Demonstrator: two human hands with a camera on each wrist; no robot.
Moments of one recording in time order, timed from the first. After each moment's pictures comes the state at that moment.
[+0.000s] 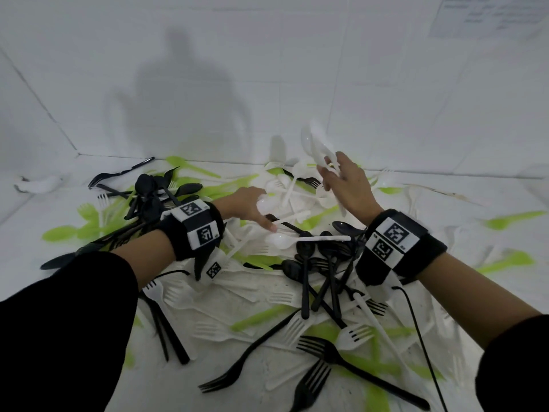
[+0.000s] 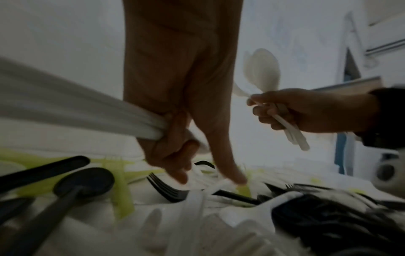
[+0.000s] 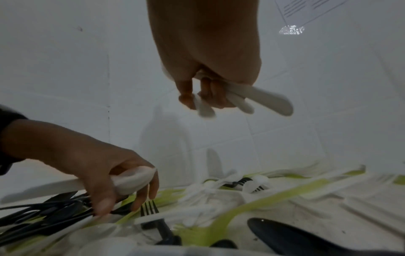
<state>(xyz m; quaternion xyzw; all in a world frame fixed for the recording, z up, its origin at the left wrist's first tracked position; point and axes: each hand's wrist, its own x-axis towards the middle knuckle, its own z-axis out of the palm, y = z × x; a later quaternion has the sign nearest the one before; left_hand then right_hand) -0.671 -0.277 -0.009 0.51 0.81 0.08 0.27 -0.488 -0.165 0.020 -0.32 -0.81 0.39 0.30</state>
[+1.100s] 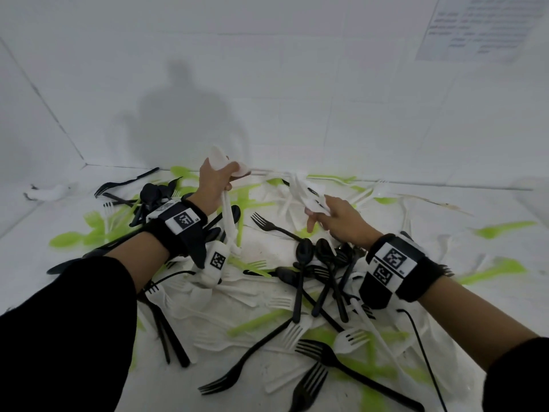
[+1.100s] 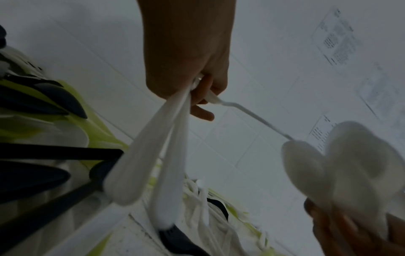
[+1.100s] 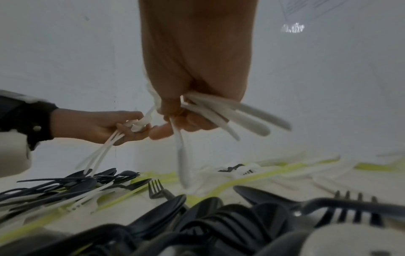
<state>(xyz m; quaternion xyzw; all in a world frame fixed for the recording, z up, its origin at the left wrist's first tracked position) -0.702 -0.282 0.014 0.18 0.64 0.71 0.24 -0.468 -0.176 0.004 -0.22 -0.89 0.38 0.12</state>
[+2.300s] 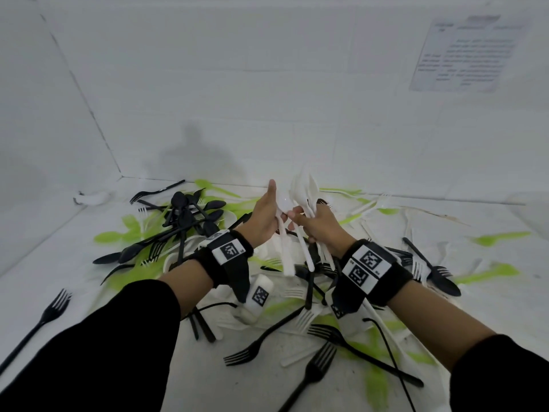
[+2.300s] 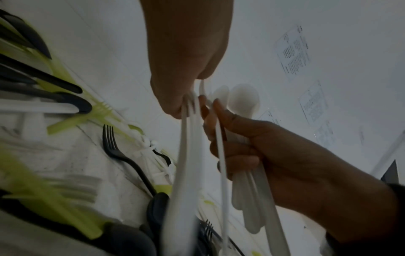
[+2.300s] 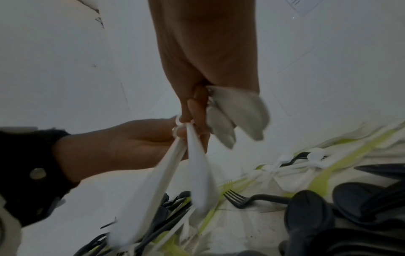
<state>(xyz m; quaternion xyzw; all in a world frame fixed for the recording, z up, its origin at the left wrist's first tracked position) -0.605 -0.311 0.017 0.23 0.53 0.71 0.41 -0.491 -0.250 0.022 -0.27 -0.73 0.59 0.21</state>
